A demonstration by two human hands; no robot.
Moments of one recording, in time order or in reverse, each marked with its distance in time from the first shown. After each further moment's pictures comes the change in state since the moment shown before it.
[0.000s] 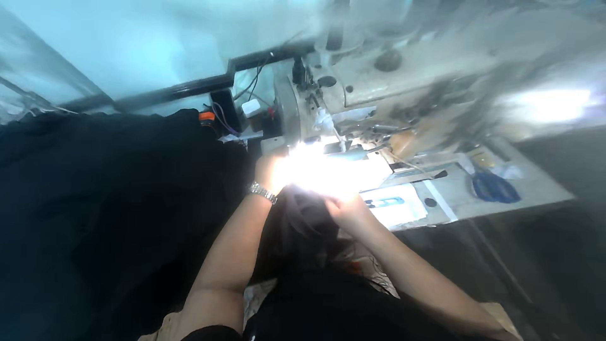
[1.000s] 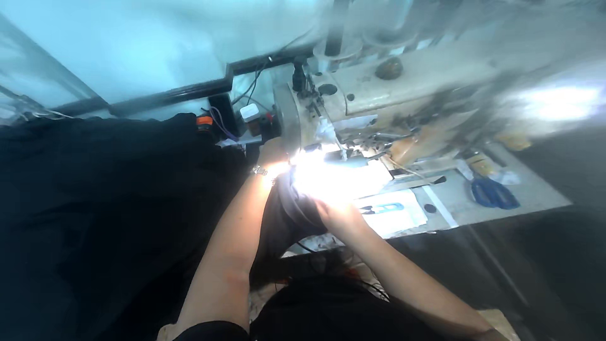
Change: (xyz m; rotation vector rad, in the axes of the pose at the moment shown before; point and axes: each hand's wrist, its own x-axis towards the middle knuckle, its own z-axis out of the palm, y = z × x) left_hand 0.053 -0.008 0.005 -0.123 -0.230 -0.143; right_hand 0.008 -0.044 -0.004 -0.077 0.014 0.024
